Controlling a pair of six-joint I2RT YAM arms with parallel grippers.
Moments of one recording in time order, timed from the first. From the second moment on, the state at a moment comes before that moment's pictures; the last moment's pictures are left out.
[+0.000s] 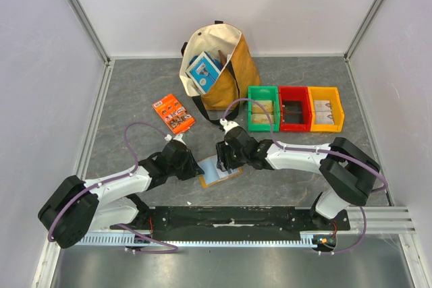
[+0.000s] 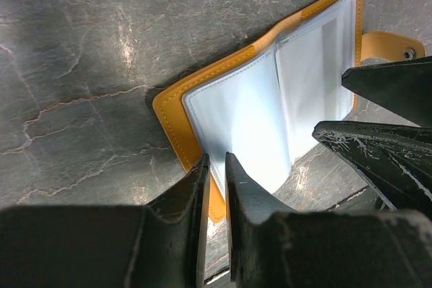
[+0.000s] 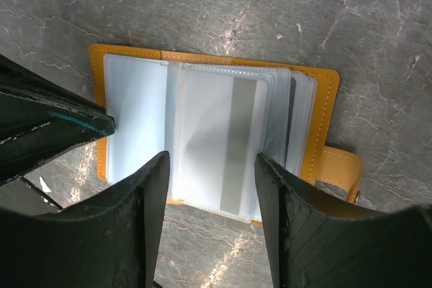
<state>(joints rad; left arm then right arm) -0.71 1.13 0.34 -0.06 0.08 -0.95 0.96 1.60 0.82 -0.08 0.01 0.54</state>
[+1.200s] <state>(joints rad) -0.73 1.02 0.30 -0.10 0.03 -0.99 0.97 1.59 0.84 0.07 -0.40 0.60</state>
